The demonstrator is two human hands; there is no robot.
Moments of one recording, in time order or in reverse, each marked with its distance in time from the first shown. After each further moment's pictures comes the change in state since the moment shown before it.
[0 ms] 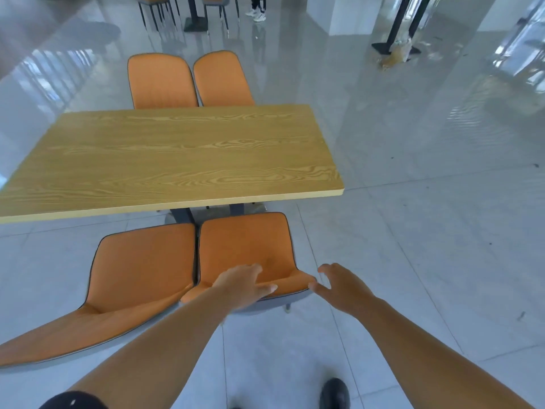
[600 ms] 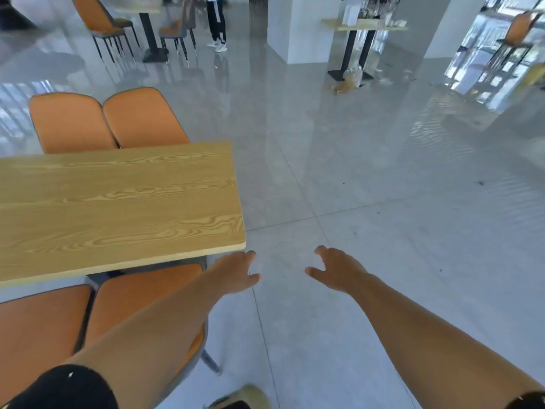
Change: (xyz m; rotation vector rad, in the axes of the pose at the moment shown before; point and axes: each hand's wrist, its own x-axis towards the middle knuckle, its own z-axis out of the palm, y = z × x) left_hand 0.251 0.285 -0.077 0.129 0.079 0.112; right_hand 0.108 0.299 -0.222 -0.065 0.067 0.090
